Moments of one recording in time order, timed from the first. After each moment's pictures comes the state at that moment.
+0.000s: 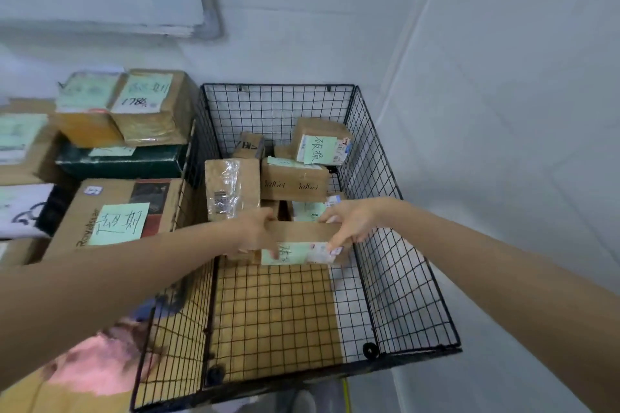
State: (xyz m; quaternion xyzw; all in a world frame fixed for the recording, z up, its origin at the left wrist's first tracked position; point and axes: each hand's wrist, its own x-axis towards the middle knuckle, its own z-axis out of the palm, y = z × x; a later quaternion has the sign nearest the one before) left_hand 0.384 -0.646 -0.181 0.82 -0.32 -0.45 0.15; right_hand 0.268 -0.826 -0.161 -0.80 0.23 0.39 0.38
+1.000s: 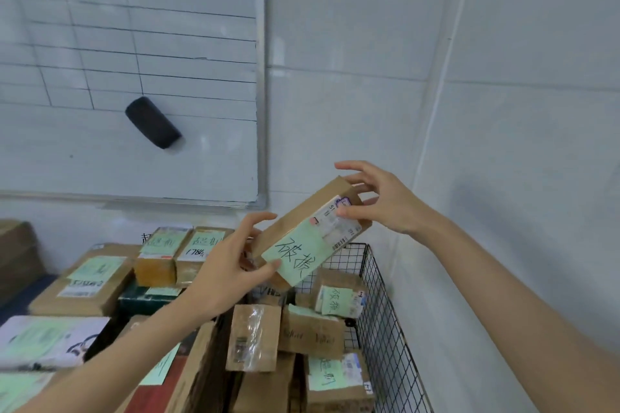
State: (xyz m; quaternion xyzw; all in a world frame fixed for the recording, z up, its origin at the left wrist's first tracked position) left_hand 0.400 -0.589 -0.012 0.74 -0.46 -0.01 0.49; right_hand 0.290 -0.839 0.079 -0.89 0.05 -0.20 0.40
